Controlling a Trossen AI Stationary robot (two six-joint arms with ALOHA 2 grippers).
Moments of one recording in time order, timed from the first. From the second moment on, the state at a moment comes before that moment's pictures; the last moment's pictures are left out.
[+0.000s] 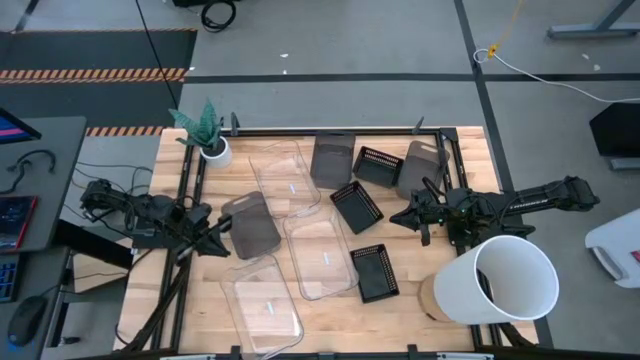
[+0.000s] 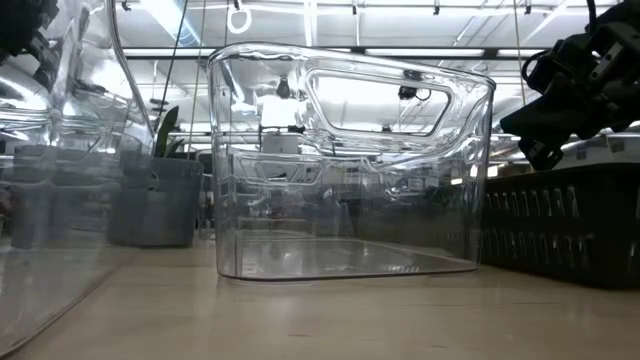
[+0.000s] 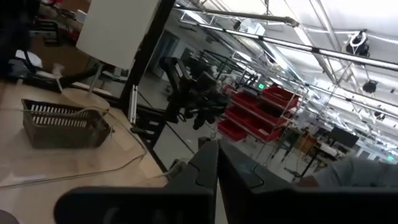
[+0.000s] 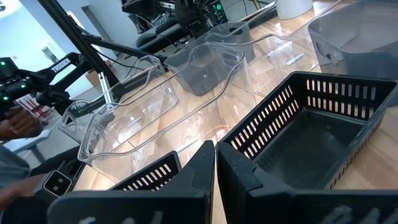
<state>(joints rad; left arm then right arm) -0.33 0.02 0.01 0.22 0.24 -0.52 0.05 0.39 0.01 0.19 0.01 0.47</state>
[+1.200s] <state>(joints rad) -0.57 0.86 0.52 -0.27 -0.17 -0.56 0.05 0.39 0.01 0.19 0.01 0.47</state>
